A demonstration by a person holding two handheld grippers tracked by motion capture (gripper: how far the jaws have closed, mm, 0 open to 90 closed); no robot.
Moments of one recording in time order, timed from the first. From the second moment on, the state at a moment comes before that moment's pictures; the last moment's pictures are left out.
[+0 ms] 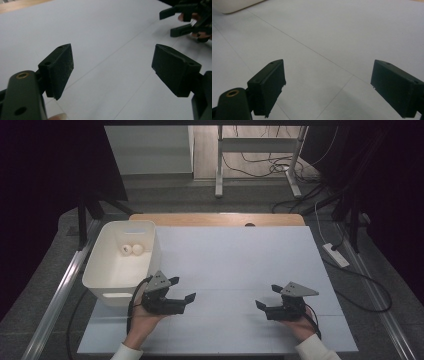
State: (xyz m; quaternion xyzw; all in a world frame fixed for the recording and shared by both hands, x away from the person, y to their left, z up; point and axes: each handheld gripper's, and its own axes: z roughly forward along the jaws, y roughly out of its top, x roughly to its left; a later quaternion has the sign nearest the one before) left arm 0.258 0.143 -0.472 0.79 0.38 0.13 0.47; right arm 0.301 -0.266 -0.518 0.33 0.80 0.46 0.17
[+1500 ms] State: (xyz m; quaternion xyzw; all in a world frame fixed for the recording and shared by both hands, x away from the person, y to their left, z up) left arm 0.247 0.161 -0.517 0.80 0.38 0.13 0.45; right arm 0.299 -0.268 -0.516 0.33 0.80 0.47 0.17
